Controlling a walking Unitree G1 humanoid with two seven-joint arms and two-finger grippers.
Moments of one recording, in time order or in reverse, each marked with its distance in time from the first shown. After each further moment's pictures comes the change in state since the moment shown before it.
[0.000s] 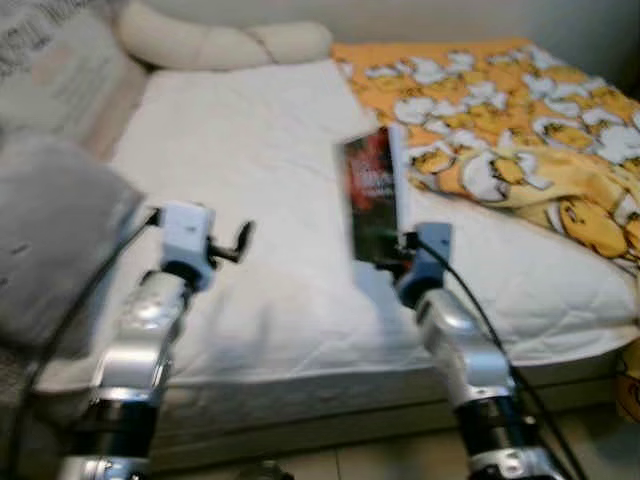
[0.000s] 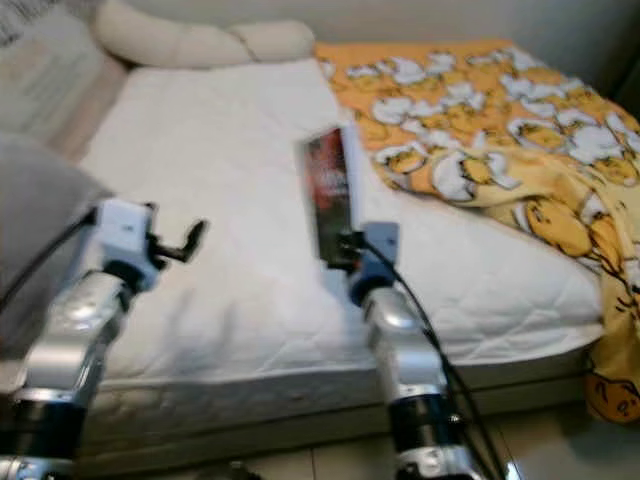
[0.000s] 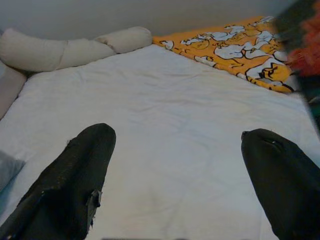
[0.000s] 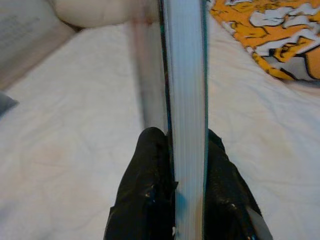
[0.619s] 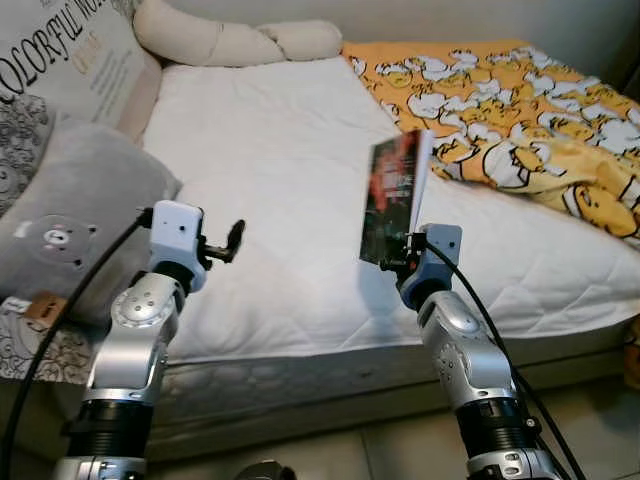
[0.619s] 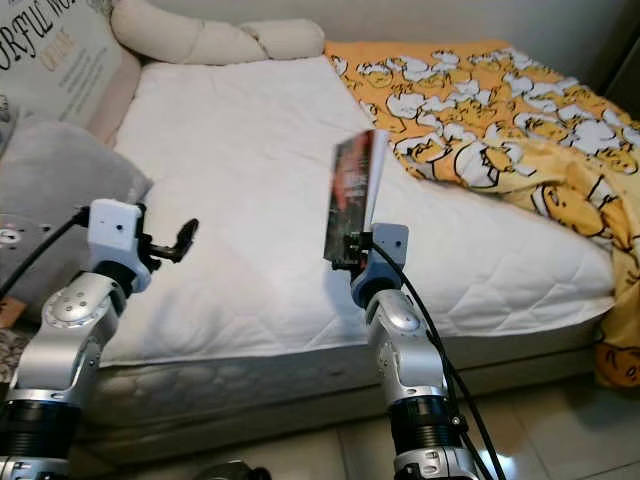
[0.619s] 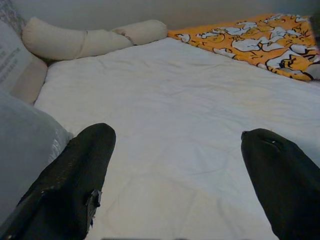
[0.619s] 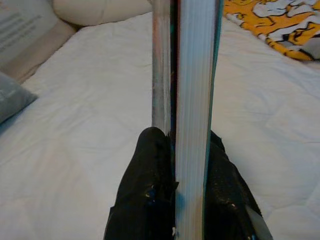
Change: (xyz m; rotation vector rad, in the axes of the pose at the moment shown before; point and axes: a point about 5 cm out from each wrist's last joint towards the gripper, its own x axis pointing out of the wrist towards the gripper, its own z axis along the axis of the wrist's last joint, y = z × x) left arm -0.002 0.010 0.000 -0.017 0.010 0.047; right arm 0.000 0.000 -0.001 0.016 0.000 -0.008
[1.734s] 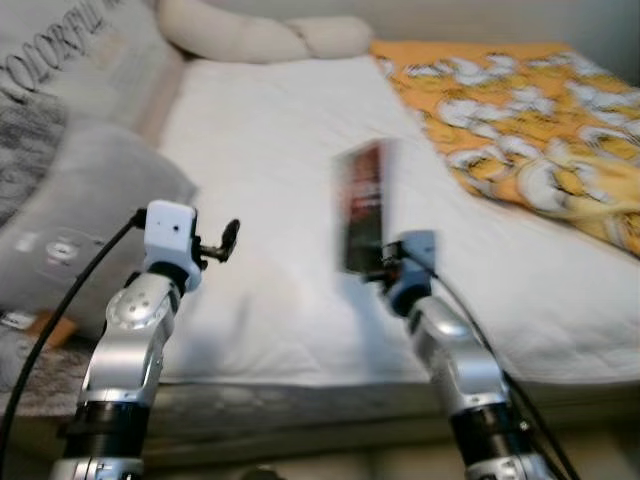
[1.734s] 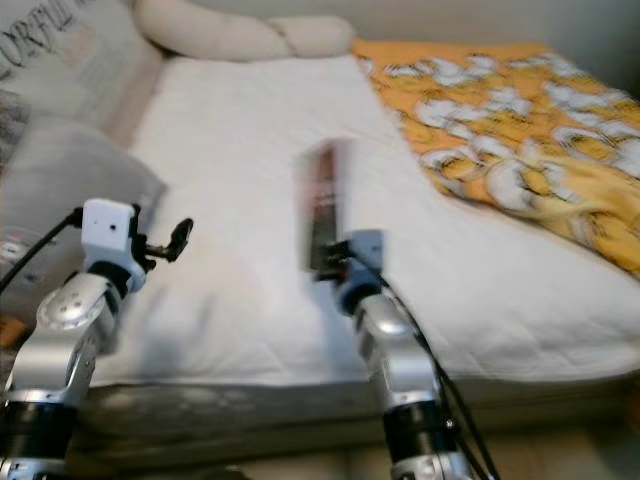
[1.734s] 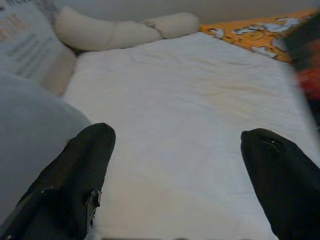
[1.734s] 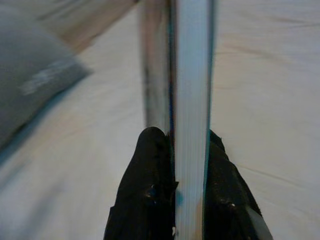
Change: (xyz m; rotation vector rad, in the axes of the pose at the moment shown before) left arm -0.001 0.004 0.001 -0.006 -0.003 0.015; right arm -0.003 0.022 -0.010 -0.060 0.063 0.163
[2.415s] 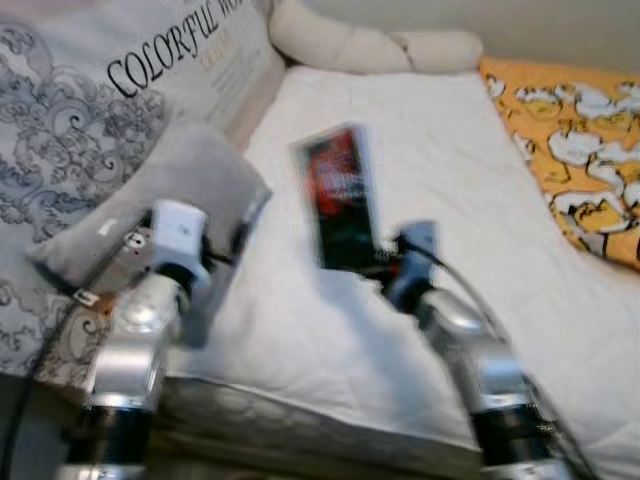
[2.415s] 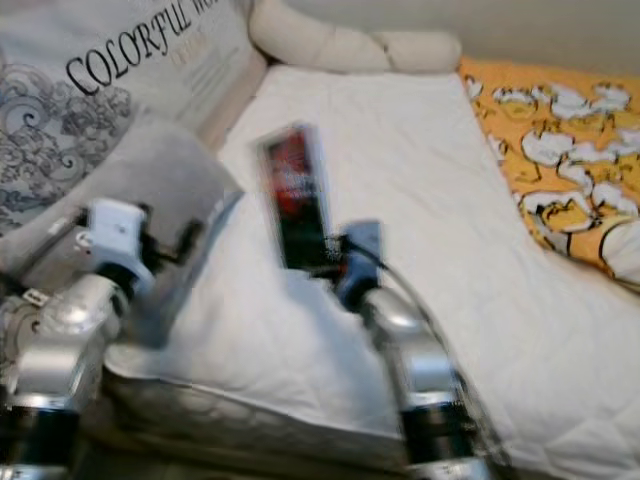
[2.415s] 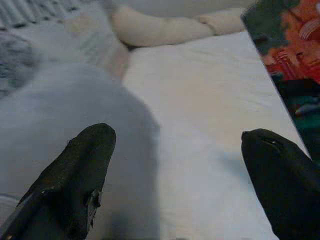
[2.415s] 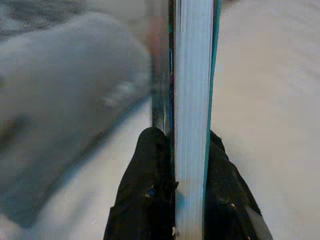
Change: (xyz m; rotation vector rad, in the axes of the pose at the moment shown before) left arm -0.006 -0.010 0.000 0.032 -0.004 -0.060; right arm -0.013 -0.011 0.018 0.058 0.000 0.100
